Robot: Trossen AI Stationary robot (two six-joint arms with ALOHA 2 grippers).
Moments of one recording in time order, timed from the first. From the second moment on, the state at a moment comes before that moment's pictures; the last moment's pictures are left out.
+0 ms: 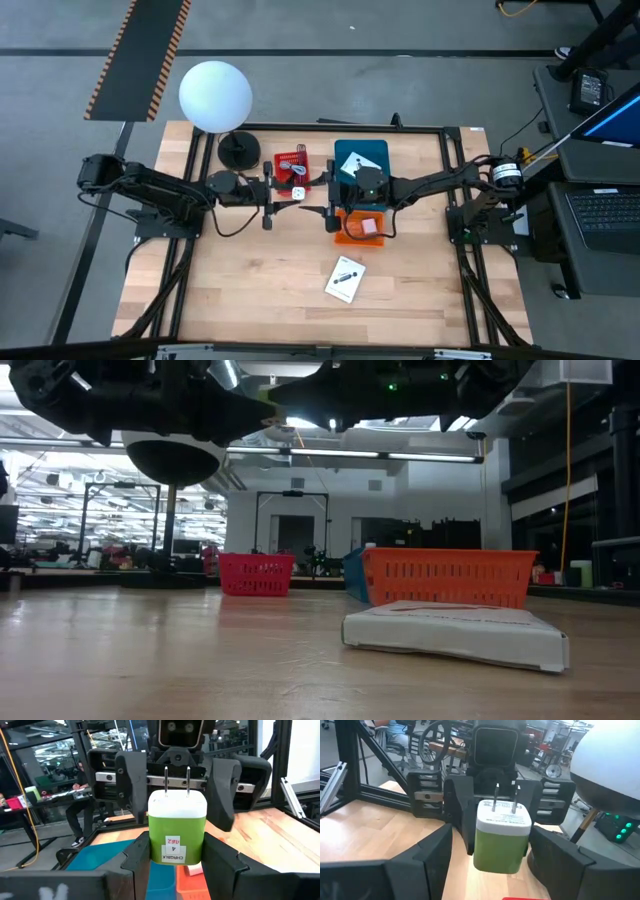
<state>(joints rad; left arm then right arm) 0.05 1.18 0.35 0.87 -0.02 0.18 -0.02 1.72 0.98 0.68 -0.03 -0.26</state>
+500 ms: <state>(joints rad) 0.06 1.20 0.37 0.88 0.01 0.19 -0.02 1.72 0.98 0.72 -0.03 -0.30</state>
